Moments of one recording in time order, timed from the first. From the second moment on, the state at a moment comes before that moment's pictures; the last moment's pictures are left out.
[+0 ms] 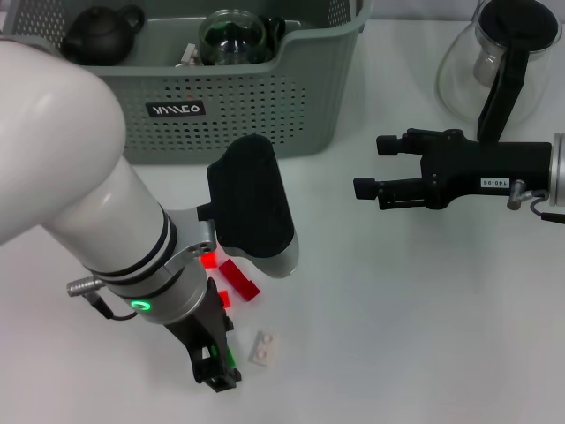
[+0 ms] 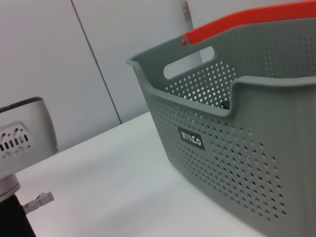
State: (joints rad) left arm -0.36 -2.18 1.84 1.55 2.68 1.64 -2.38; right arm 0.60 2.05 -0.98 -0.57 -1.84 -1.41 1.48
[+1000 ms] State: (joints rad) left arm -0.37 -2.17 1.87 1.54 2.70 1.62 -2.38; right arm 0.60 2.05 -0.98 -0.58 -1.84 -1.42 1.48
